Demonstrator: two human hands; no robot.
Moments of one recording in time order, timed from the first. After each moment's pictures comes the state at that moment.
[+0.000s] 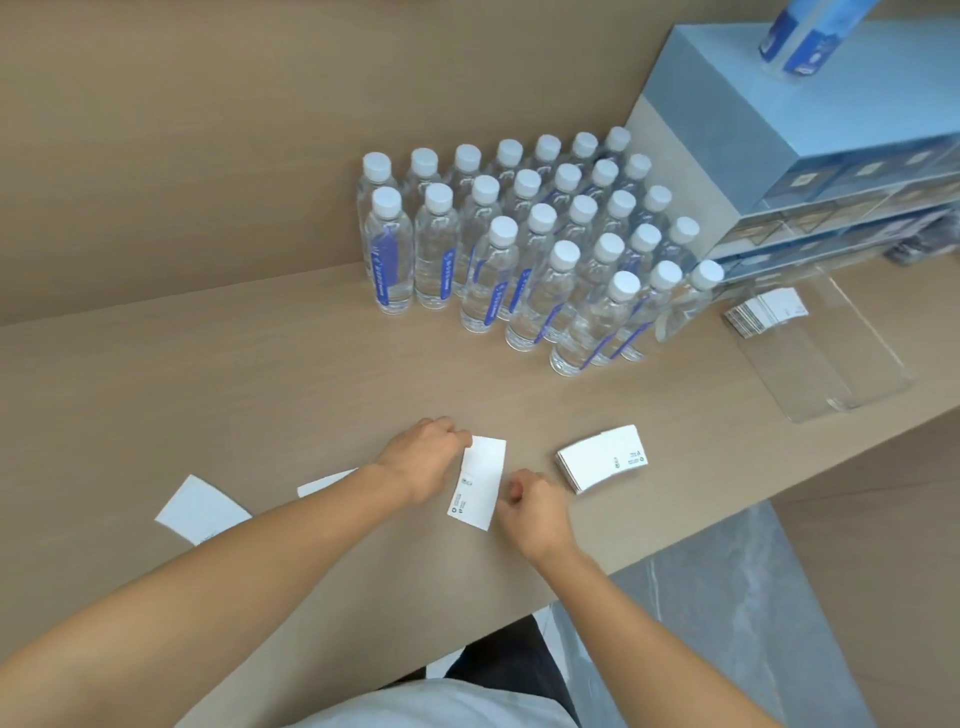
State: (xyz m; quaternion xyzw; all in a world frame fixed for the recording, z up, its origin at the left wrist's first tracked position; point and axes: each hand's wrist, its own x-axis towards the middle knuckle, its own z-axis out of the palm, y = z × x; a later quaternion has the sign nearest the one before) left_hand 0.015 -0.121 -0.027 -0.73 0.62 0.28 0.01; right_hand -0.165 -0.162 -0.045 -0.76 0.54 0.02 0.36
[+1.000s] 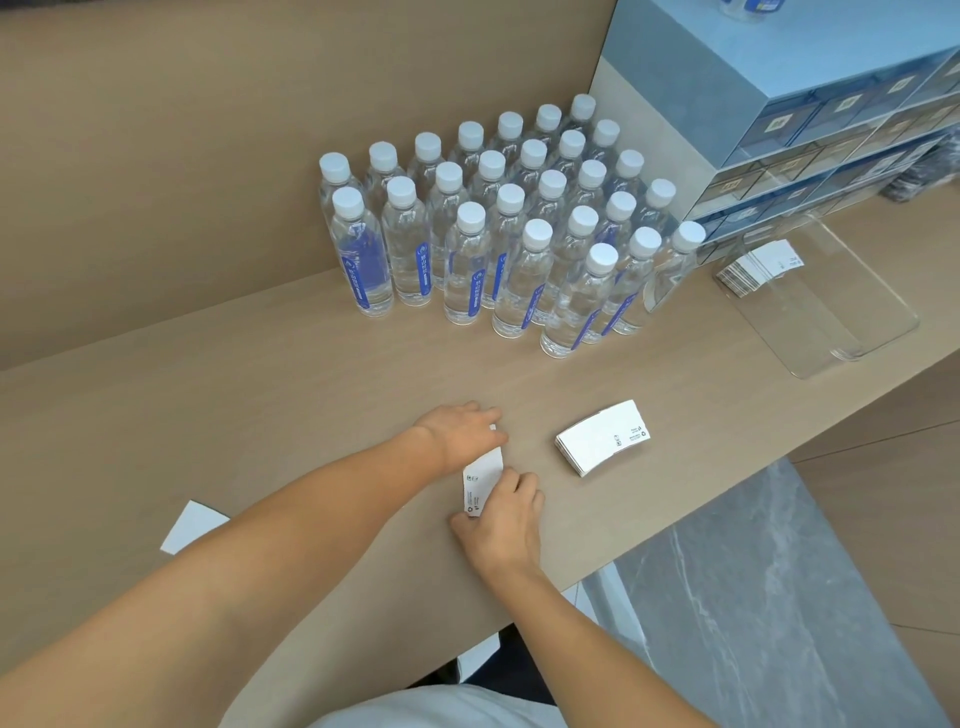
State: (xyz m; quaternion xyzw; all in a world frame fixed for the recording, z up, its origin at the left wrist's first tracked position) left_hand -0.003 -0.174 -0.019 -0.57 0.77 0.19 0.19; right_hand -0.138 -0.115 -0.066 -0.71 0.63 0.00 0.31
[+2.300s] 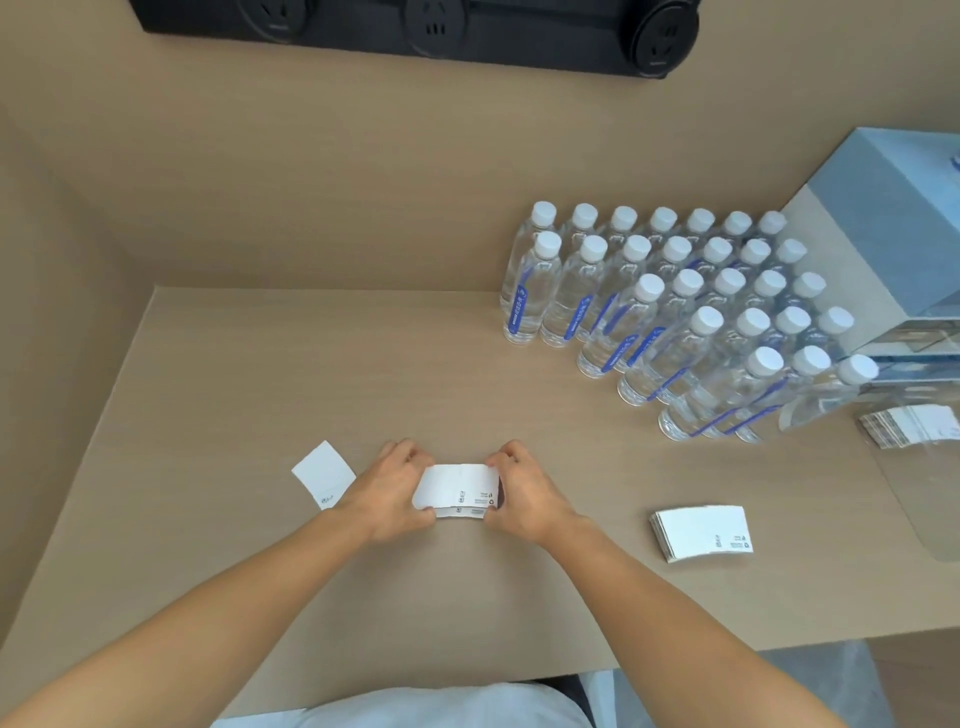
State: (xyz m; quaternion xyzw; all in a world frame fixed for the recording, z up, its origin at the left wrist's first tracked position) left_hand 0.086 0.020 -0.037 -0.85 0.44 0.27 -0.10; right_hand -0.050 -0.145 -0.039 -0.92 0.23 0.11 0.31
